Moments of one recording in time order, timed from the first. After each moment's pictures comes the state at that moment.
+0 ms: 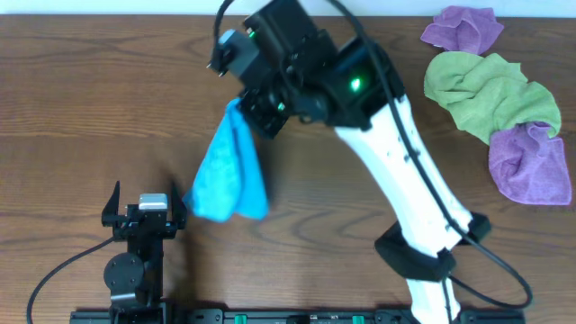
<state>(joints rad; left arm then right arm) 0.10 0.01 0.01 -0.10 -0.02 0.31 0.71 2.13 2.72 -1.56 -0.21 -0.11</state>
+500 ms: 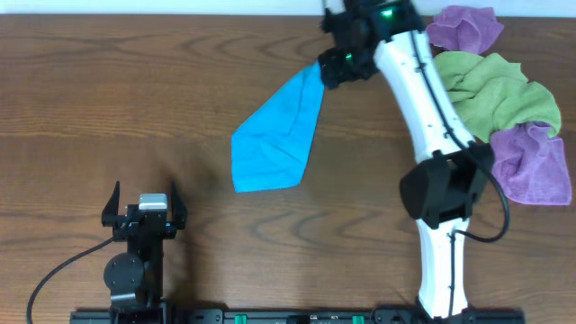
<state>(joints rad) 0.10 0.01 0.01 -0.10 -0.02 0.31 0.29 2.31 2.40 -1.34 -0.11 -0.06</state>
